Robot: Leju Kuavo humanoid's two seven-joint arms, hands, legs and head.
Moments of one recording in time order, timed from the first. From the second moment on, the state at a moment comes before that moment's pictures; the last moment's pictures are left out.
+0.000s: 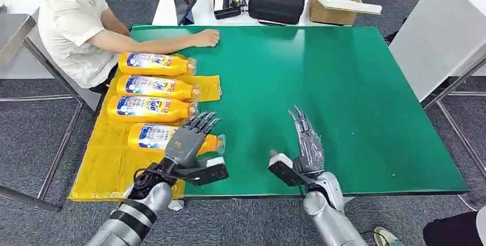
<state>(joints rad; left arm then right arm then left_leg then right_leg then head) -0.40 -0.12 -0.54 -0.99 -0.93 0.24 -0.26 -0.17 -0.03 0.29 -1.07 0.77 -0.42 -0.55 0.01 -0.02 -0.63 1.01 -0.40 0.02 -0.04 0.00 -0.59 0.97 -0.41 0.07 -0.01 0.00</state>
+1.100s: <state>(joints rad) -0.26 -0.20 -0.51 -1.17 -0.03 0.14 -0.42 -0.08 0.06 0.18 -1.28 0.30 -0.23 -0.70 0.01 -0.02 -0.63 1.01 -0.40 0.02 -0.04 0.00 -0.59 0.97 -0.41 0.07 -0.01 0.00</state>
